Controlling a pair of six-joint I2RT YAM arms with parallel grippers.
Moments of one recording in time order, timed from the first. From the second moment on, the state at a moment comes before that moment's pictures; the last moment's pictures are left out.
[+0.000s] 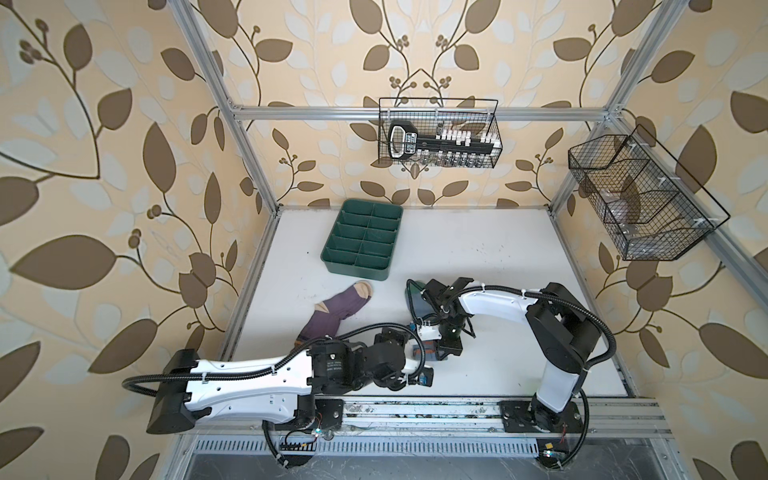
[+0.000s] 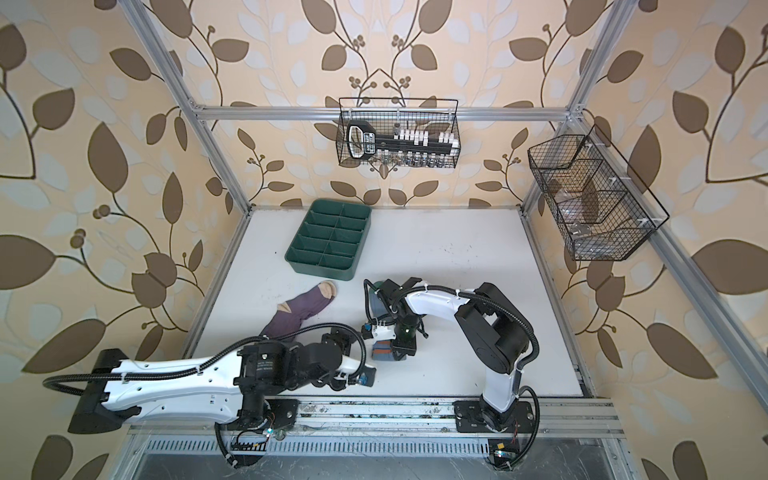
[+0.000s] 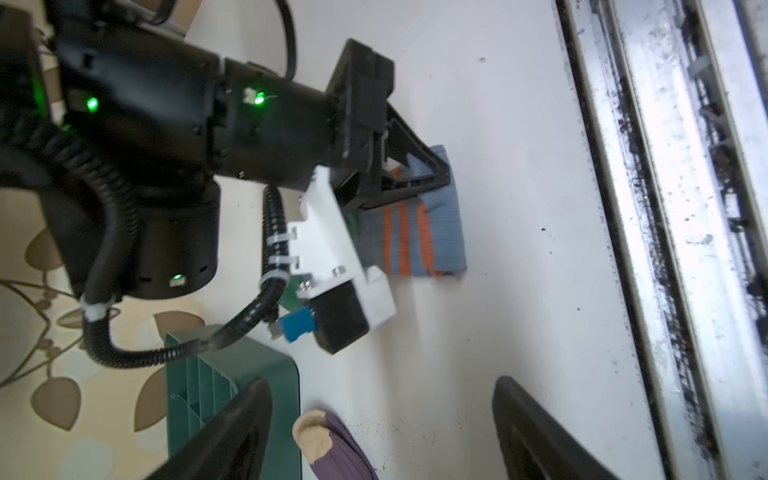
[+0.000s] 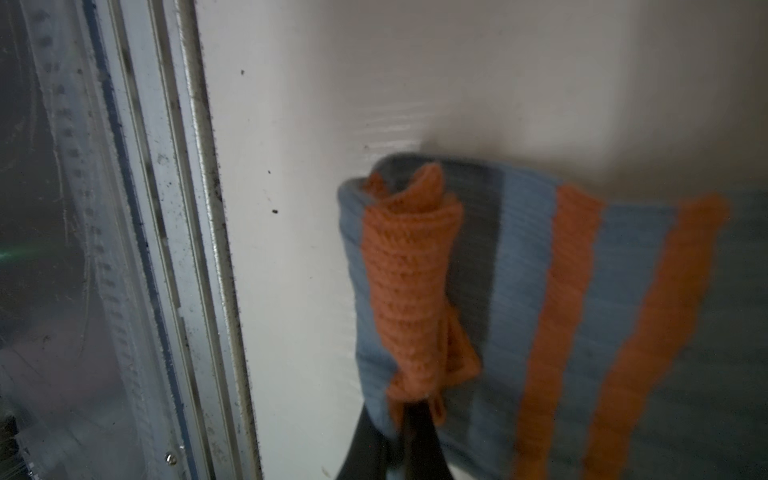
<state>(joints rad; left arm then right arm) -1.37 0.99 0.67 -0.52 -0.39 0.70 0.75 1.84 1.11 -0.96 -0.40 -0.77</state>
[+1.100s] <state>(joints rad) -1.33 1.65 0.67 -0.02 -0.55 0.55 0.72 1.85 1.12 -0.95 -0.45 -0.77</state>
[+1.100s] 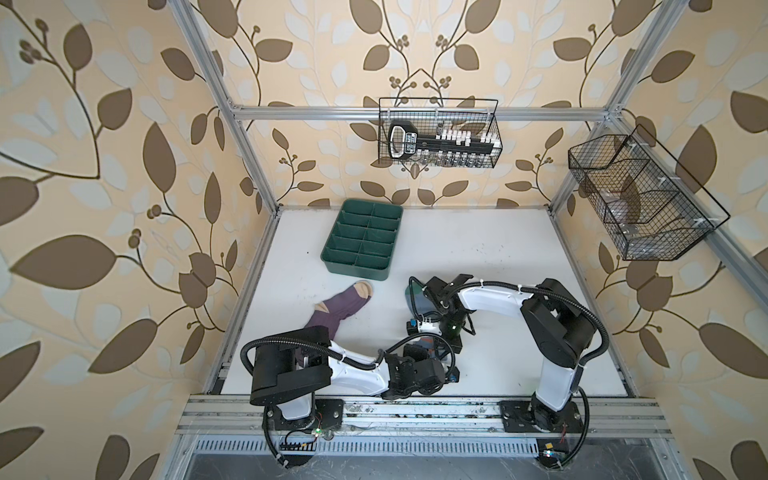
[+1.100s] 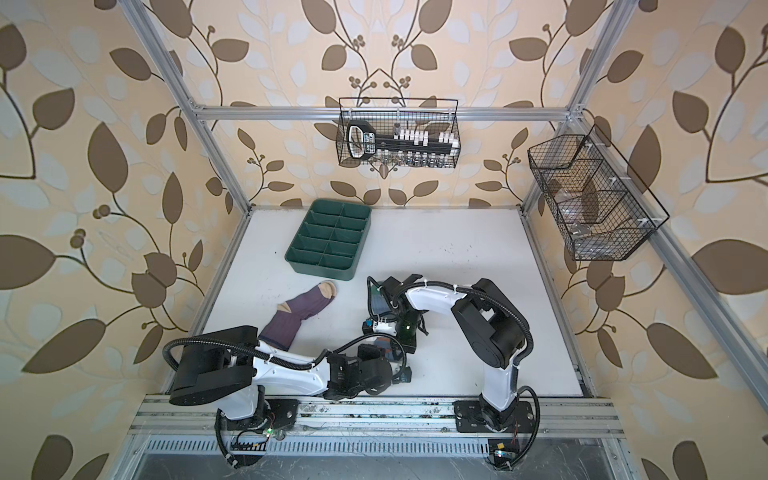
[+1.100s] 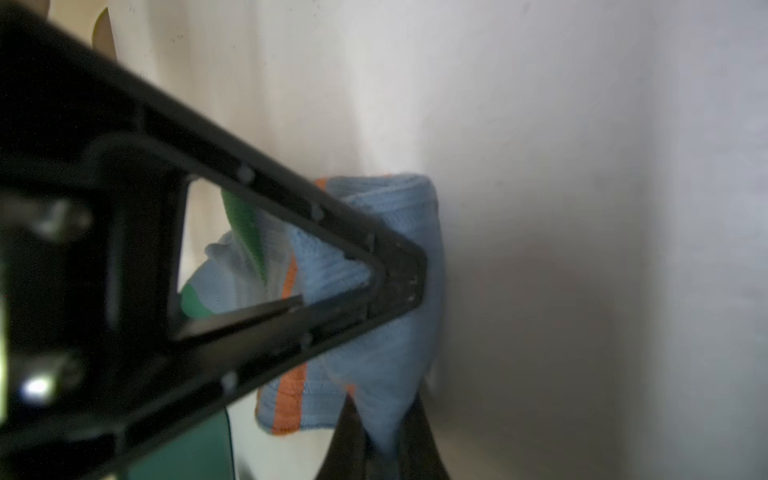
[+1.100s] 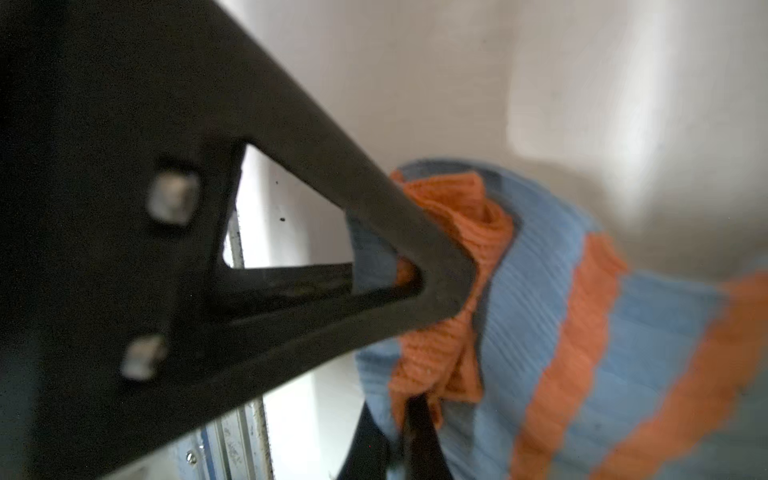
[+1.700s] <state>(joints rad) -1.20 1.62 0.80 -0.28 -0.24 0.48 0.31 1.19 0.91 -0.39 -0.35 -0.53</state>
